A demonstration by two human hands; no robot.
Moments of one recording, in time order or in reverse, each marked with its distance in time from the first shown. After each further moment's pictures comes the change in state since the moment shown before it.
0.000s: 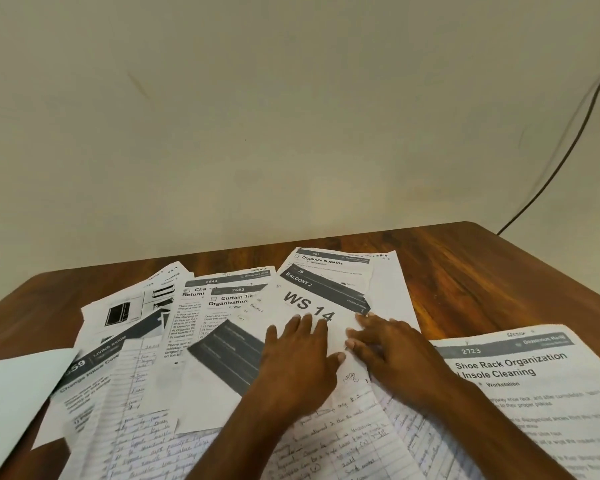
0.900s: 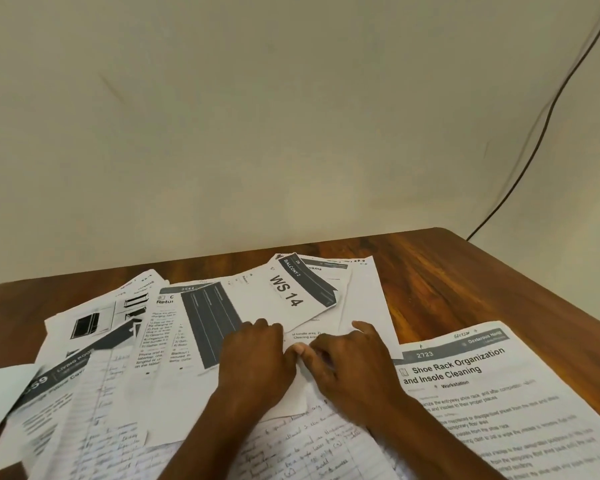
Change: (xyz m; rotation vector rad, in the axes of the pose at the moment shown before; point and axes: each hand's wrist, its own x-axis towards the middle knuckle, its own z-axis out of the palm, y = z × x) left_hand 0.006 -0.014 -0.003 0.077 0.217 -0.143; right_hand -0.008 -0.042 0.017 -0.244 0.259 -0.136
